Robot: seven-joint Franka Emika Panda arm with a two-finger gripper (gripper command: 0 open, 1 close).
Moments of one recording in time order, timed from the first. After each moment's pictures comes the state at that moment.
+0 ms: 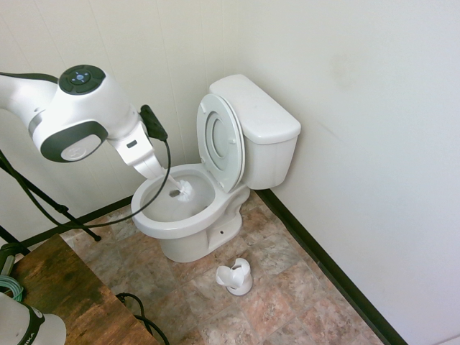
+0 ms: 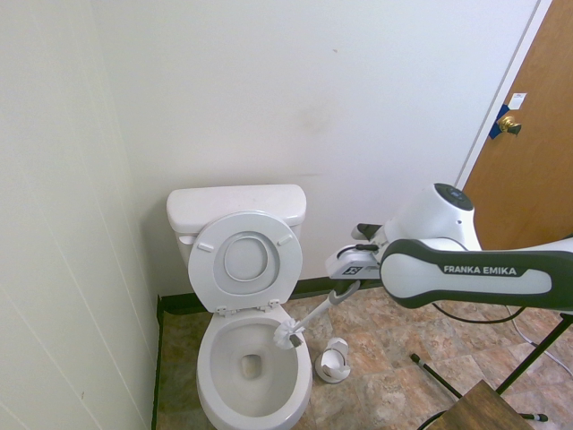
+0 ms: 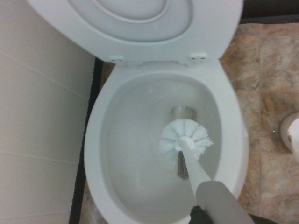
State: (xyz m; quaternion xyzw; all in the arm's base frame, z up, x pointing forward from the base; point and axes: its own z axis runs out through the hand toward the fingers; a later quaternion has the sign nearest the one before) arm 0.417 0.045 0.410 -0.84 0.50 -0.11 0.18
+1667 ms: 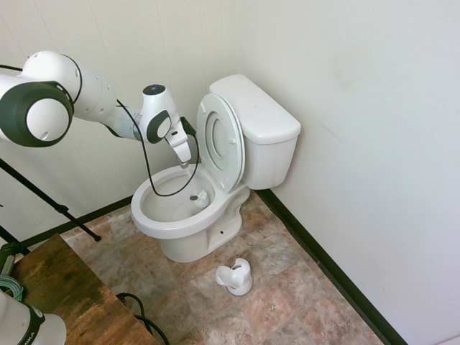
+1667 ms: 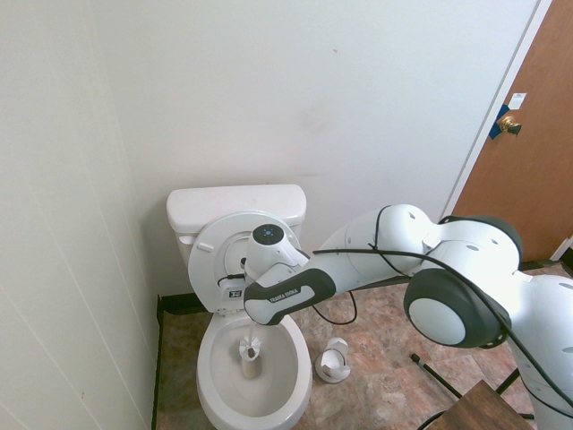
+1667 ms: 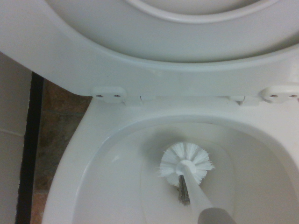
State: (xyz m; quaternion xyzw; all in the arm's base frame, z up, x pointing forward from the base) arm 0.658 0.176 0.192 -0.83 0.55 -0.09 0.05
